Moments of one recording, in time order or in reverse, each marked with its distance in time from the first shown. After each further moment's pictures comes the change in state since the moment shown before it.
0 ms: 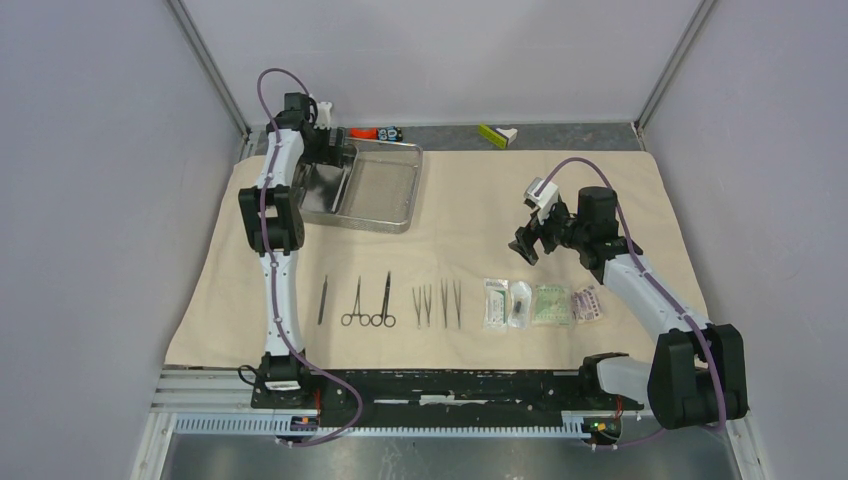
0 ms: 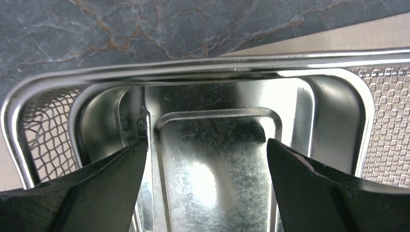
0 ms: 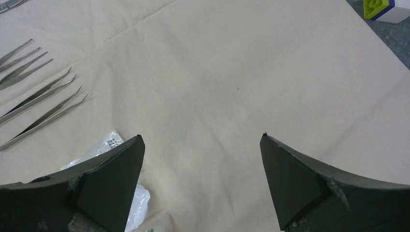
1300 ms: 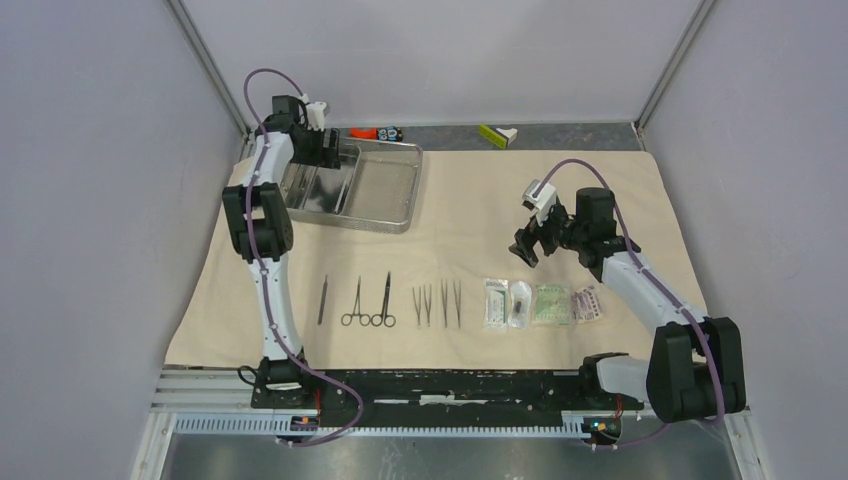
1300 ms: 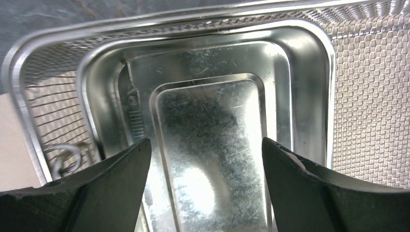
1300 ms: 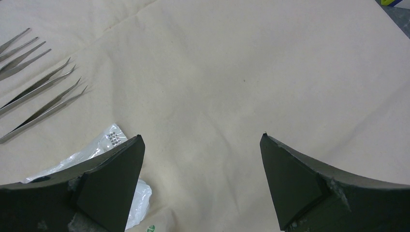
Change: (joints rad) left arm 0.024 -0.183 -0.291 0.118 0.143 0.043; right arm -0.003 0.027 0.000 -0.017 -0.001 -0.014
